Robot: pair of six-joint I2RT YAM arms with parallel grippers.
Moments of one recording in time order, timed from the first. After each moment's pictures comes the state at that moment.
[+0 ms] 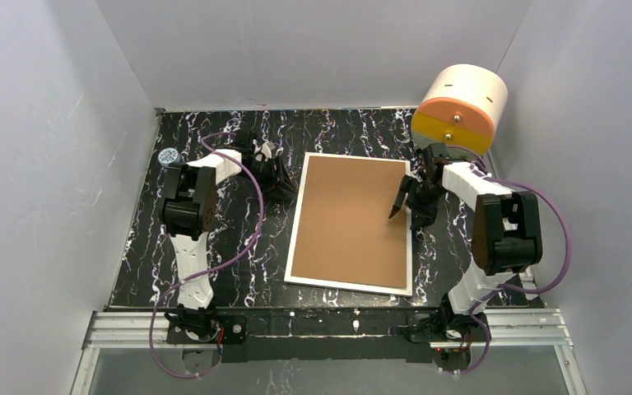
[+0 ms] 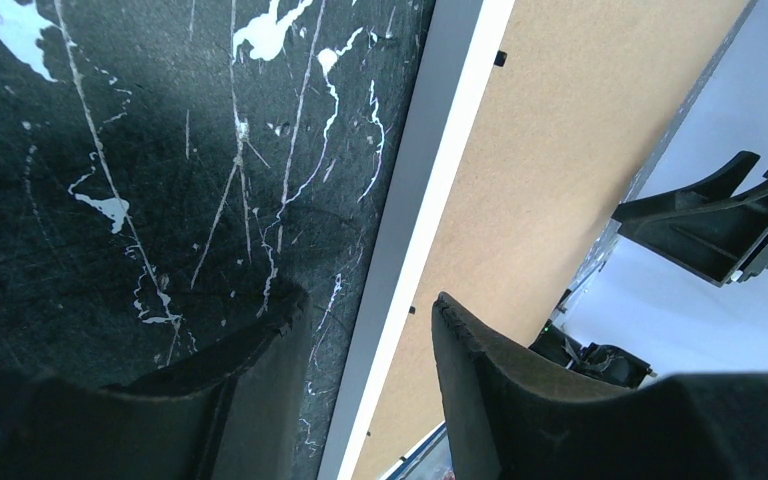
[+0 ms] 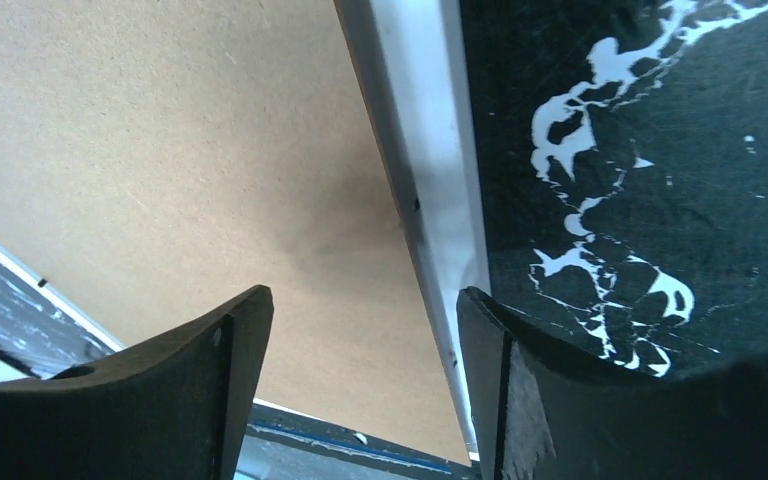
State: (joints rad) left arm -0.20 2.12 1.43 -0.52 0.68 -0.48; right arm 0.12 1.70 1.10 -0.80 -0.29 0.49
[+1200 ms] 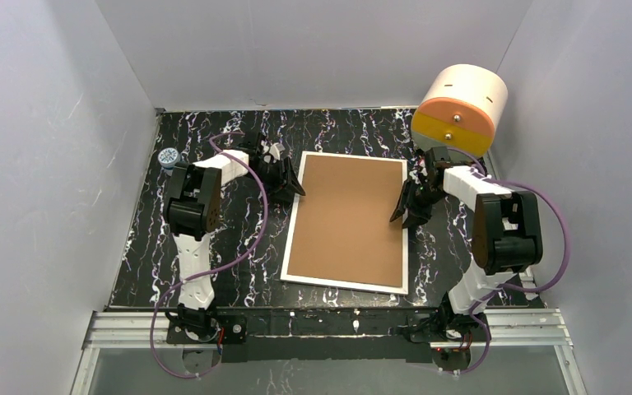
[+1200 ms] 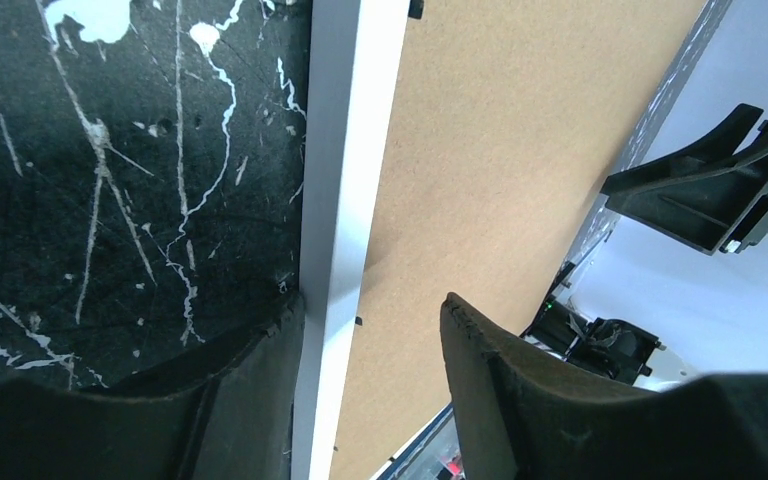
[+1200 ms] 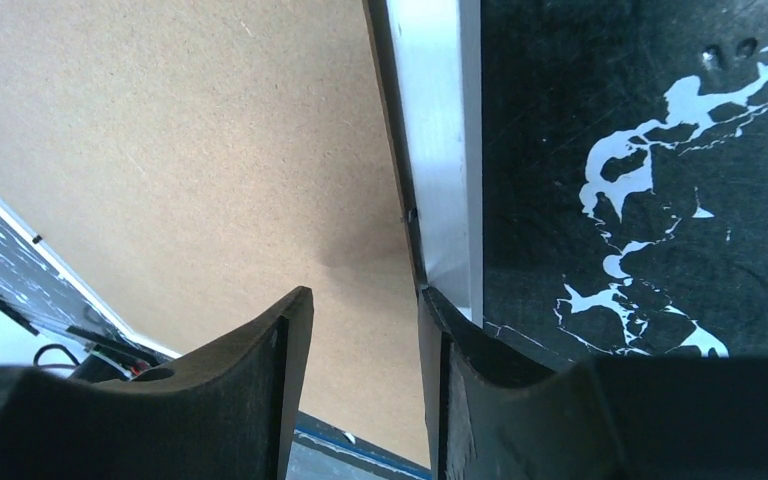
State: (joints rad) left arm -0.26 2.13 1.44 -0.51 0.72 -0.47; right arm 0.12 1.70 1.05 -0.72 -0.38 0.43
